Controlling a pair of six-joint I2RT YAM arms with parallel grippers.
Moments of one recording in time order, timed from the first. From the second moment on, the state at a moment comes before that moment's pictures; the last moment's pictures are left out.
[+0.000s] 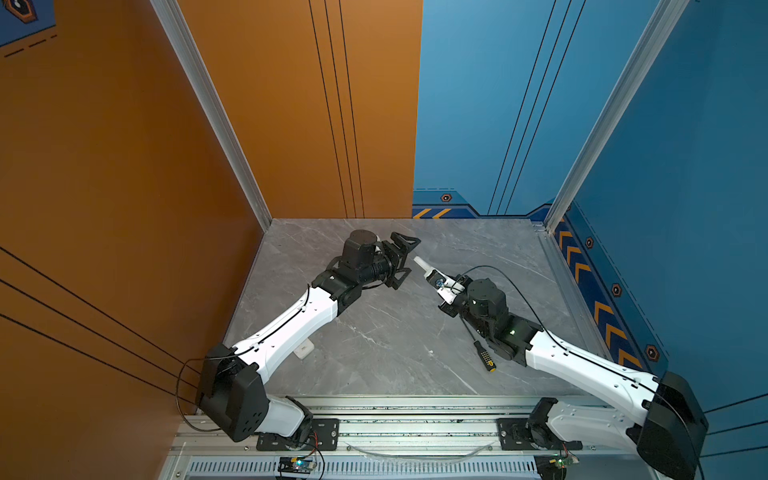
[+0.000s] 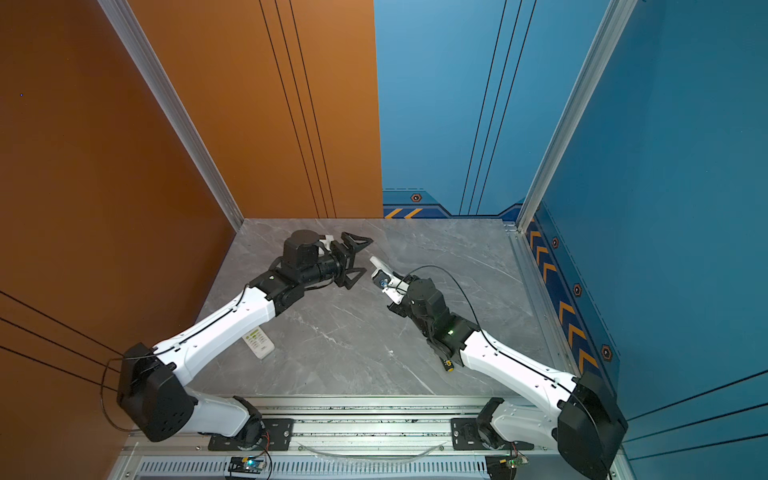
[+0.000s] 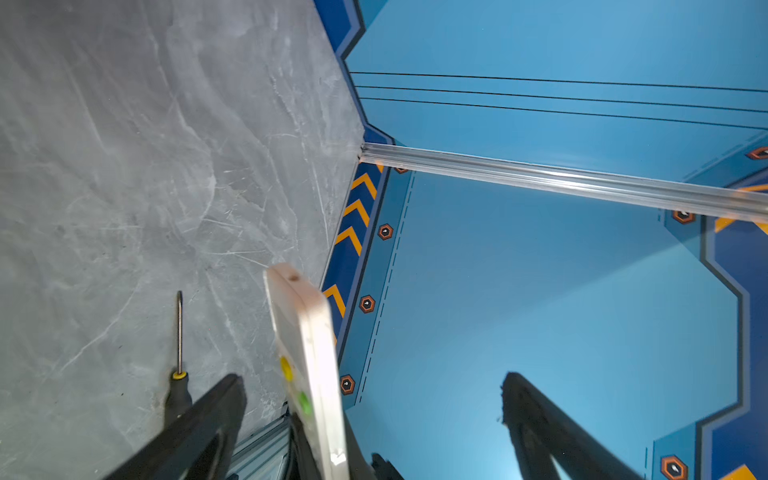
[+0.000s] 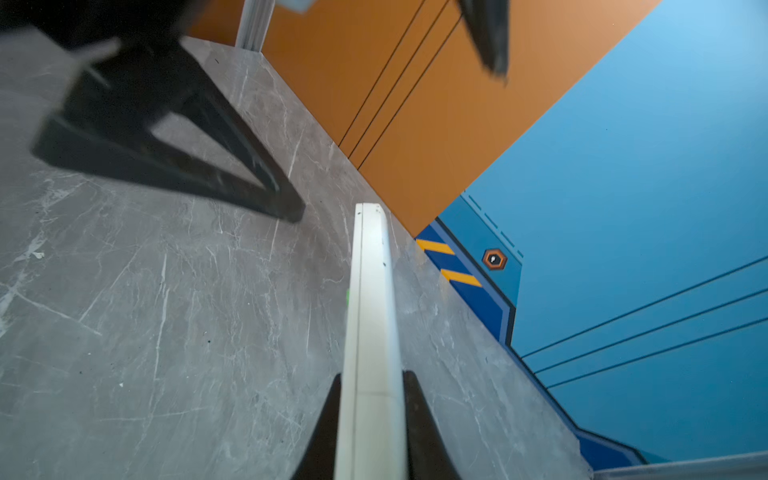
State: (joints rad) left arm -0.57 1.44 1.18 -0.09 0.31 -1.55; right arm 0.80 1.17 0.78 0.15 0.30 -0.57
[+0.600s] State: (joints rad) left arm -0.62 1.50 1.12 -0.06 0.25 -1.70; right arm 0.90 1.11 0.69 0.21 0.33 -0.89
